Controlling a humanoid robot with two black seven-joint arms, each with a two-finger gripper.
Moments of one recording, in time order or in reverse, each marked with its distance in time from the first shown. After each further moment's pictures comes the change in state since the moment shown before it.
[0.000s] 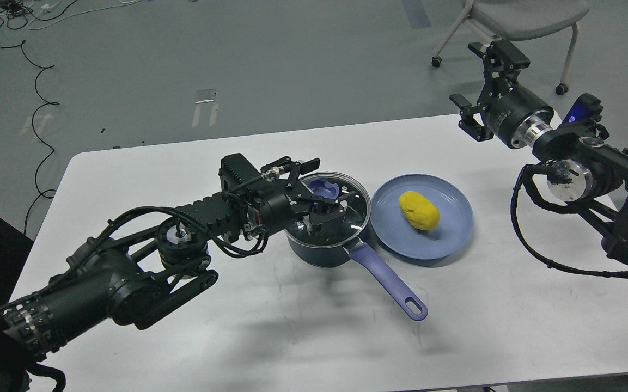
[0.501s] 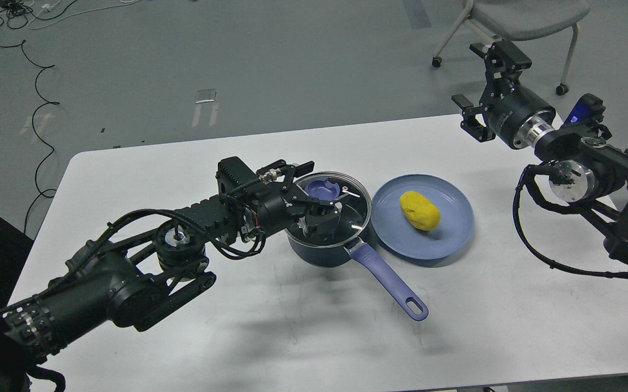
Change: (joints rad) left arm 0.019 -0.002 0.000 0.023 0.003 0.003 0.003; right arm -0.002 -0.013 -0.005 0.002 -0.003 0.000 0.000
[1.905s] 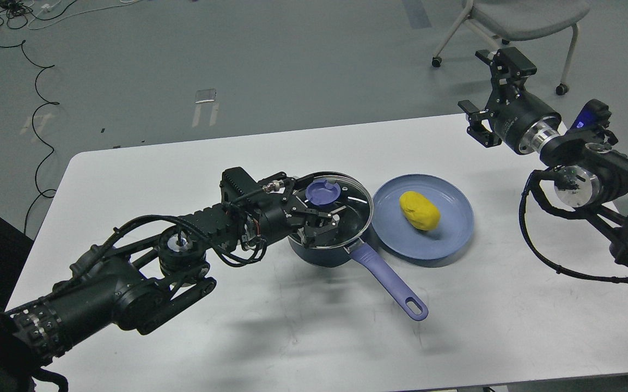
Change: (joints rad) left arm 0.001 -0.017 0.031 0.062 -0.002 0.002 -0.031; right arm -0.018 -0.009 -0.003 -0.006 -0.004 -0.003 0.006
